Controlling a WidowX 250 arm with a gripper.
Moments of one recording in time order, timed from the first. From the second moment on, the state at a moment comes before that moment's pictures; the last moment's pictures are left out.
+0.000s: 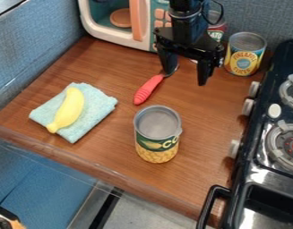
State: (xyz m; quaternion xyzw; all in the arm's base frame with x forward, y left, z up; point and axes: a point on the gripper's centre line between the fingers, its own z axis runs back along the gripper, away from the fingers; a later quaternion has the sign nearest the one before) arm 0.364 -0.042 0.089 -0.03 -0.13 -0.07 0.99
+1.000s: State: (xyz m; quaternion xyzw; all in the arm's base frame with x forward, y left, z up) arm 0.309 0.089 0.120 0.02 -0.14 0.04 0.99
